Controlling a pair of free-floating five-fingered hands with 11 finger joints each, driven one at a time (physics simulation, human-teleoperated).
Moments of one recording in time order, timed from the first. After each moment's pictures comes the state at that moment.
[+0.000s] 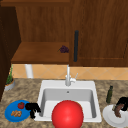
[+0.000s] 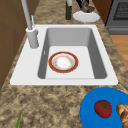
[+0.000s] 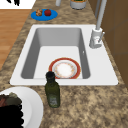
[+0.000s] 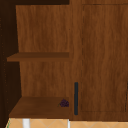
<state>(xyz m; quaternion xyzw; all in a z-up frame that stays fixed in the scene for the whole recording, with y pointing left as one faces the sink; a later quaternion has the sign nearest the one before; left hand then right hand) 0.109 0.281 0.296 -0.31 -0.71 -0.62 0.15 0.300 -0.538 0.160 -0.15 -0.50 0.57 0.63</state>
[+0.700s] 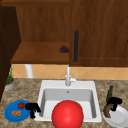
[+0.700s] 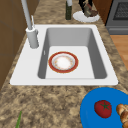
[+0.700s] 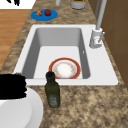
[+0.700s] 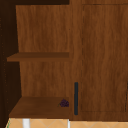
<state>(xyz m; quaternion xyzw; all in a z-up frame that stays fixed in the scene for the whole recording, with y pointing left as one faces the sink) 0.109 0.281 0.296 -0.31 -0.71 -0.62 0.15 0.288 -0.438 0.172 -0.17 -0.48 0.58 0.64</state>
